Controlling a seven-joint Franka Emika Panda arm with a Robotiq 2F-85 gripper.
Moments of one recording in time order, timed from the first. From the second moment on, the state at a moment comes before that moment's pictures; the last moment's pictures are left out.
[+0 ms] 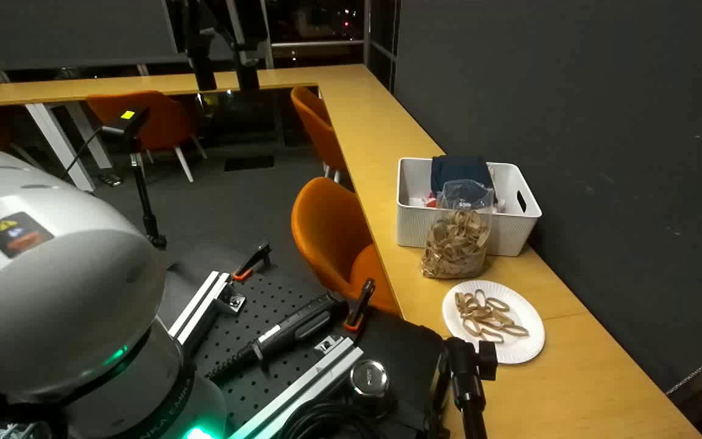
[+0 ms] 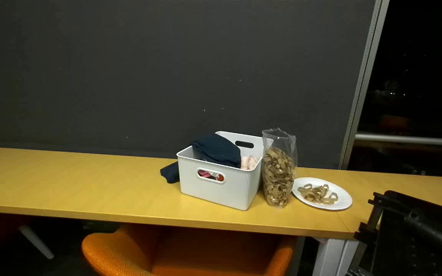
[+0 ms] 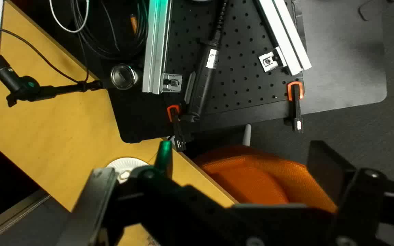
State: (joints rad) arm -0.01 -0.87 0.18 -2.53 -0.02 1.52 0.28
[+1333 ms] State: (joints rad) arm -0.14 -0.88 -0.20 -2.64 -0.46 1.95 -0.02
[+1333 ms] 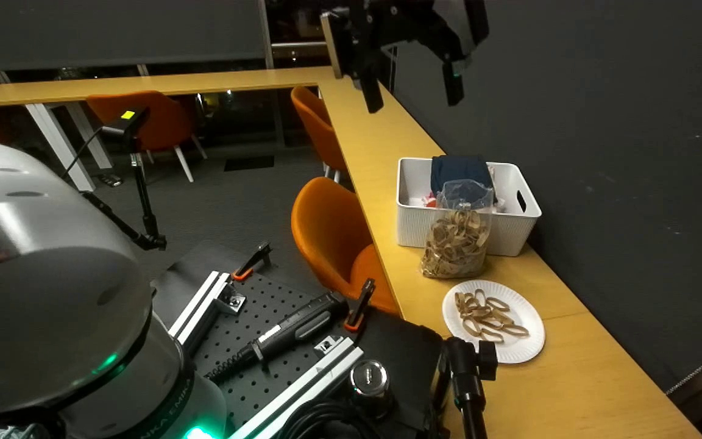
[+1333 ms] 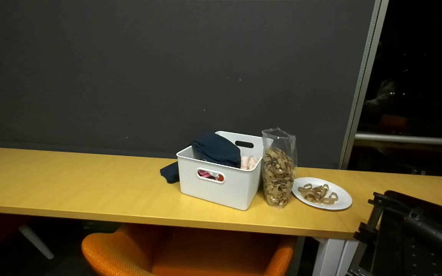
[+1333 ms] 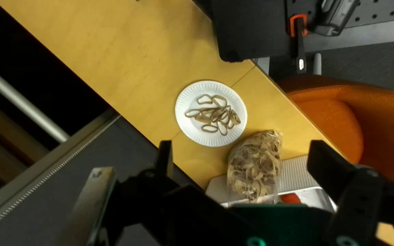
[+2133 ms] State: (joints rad) arm -0.19 -0.62 -0.34 -2.72 -0.41 2.42 -0.21
